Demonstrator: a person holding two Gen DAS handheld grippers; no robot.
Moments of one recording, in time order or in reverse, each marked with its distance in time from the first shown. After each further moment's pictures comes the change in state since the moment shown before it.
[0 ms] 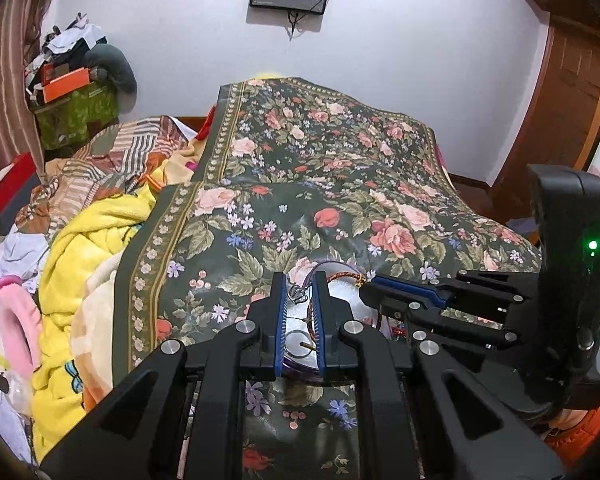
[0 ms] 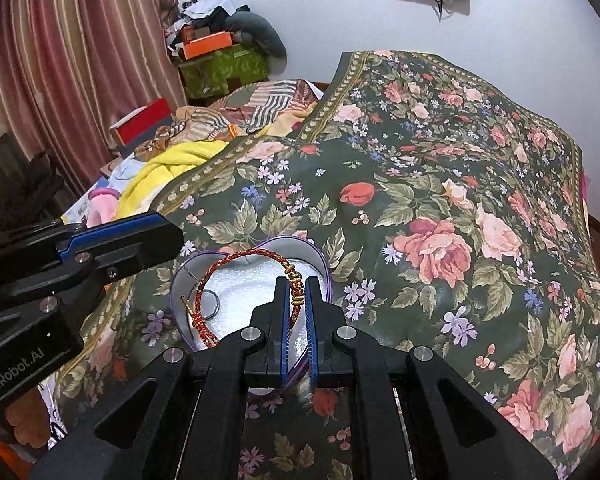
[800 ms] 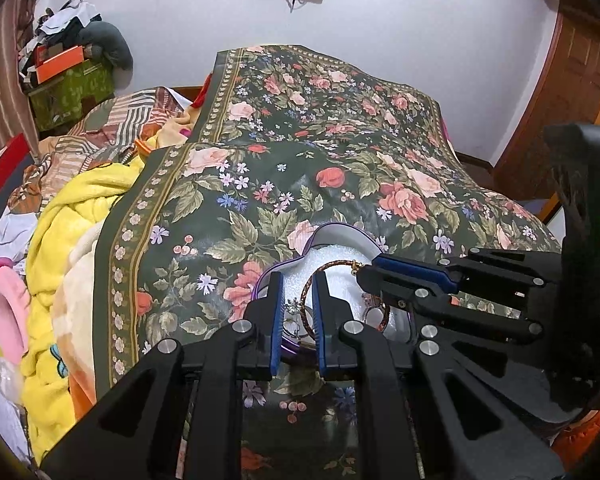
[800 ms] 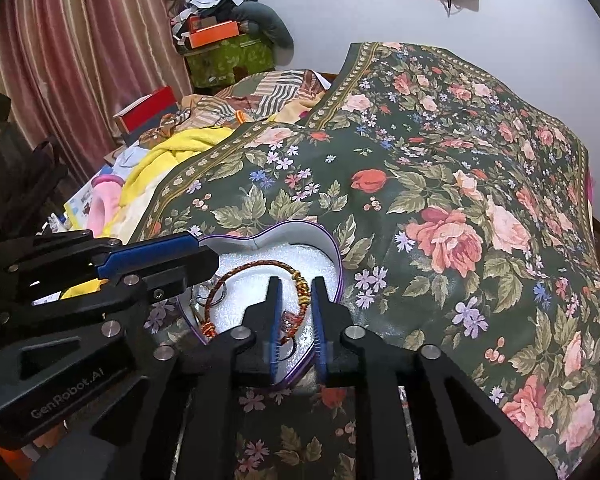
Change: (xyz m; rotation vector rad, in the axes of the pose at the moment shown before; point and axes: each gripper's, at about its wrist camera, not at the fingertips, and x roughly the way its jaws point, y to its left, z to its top) left arm 0.026 0.000 -0.014 -0.004 0.096 0.001; right arm 0.002 0.005 -0.004 -0.019 0.027 0.008
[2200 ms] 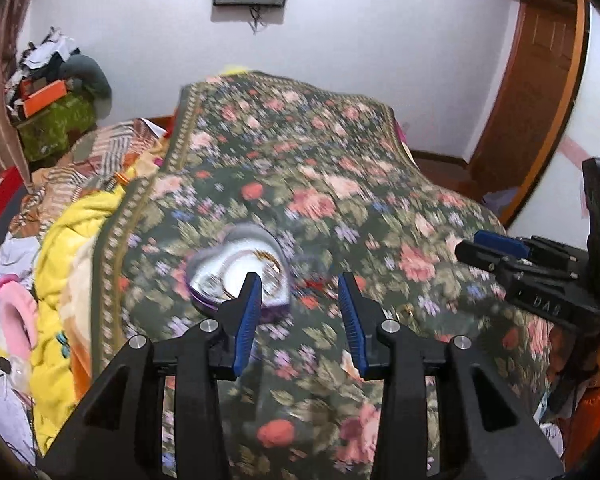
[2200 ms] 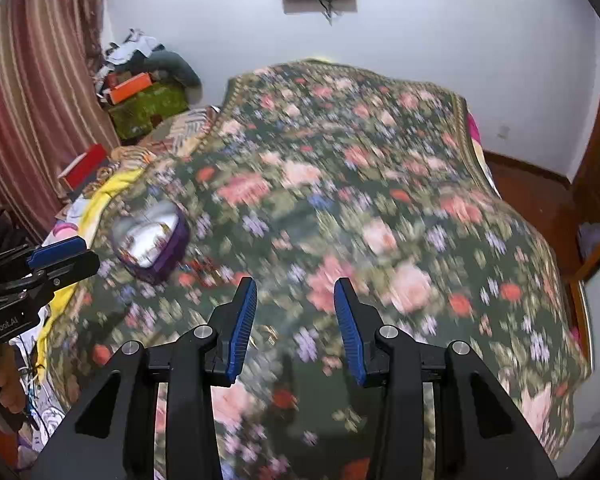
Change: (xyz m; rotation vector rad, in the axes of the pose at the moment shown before) left arm -0.071 -0.076 -0.019 0.091 -0.039 -0.055; right arm -0.127 -0.093 -0.082 0.247 -0.080 -0.203
